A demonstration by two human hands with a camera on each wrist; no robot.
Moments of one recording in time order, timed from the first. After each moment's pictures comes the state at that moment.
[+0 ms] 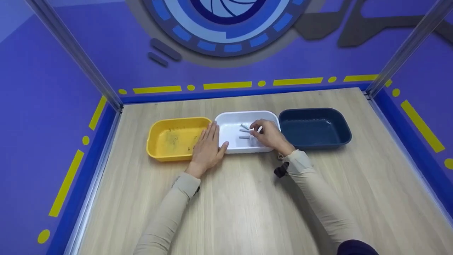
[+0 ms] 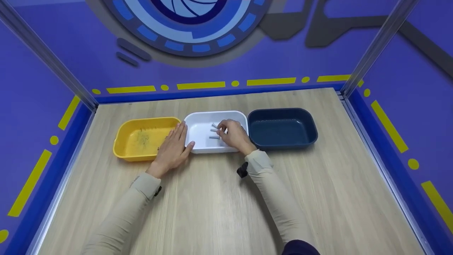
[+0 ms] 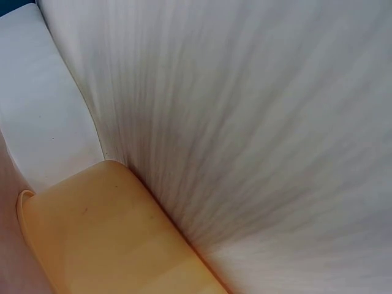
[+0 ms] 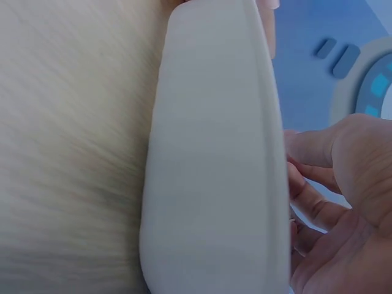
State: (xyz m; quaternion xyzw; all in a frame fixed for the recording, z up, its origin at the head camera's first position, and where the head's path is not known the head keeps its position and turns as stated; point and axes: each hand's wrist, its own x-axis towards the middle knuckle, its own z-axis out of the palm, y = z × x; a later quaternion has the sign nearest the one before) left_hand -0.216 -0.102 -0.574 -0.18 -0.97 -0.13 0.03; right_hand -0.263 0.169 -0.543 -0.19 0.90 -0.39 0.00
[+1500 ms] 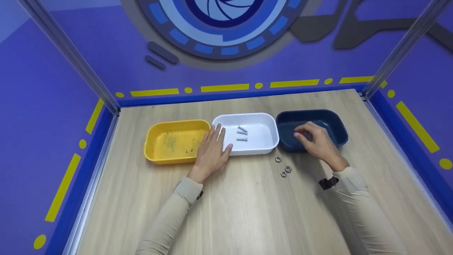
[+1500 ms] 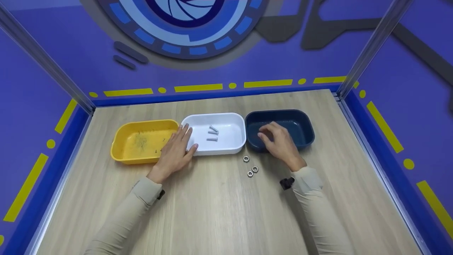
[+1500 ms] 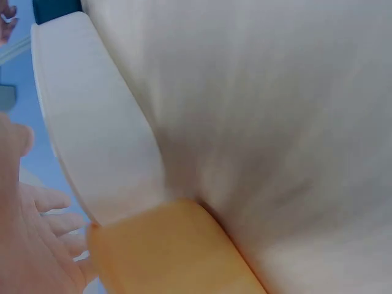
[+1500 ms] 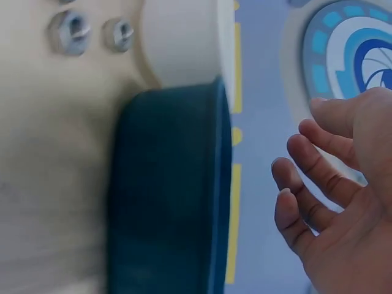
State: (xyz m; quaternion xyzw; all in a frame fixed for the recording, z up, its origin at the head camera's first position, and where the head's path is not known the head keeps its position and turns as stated) left_hand -0.202 -0.079 -0.553 -0.18 -0.97 -0.16 0.03; right_hand -0.210 0.313 -0.522 -0.18 0.91 -0.36 -0.12
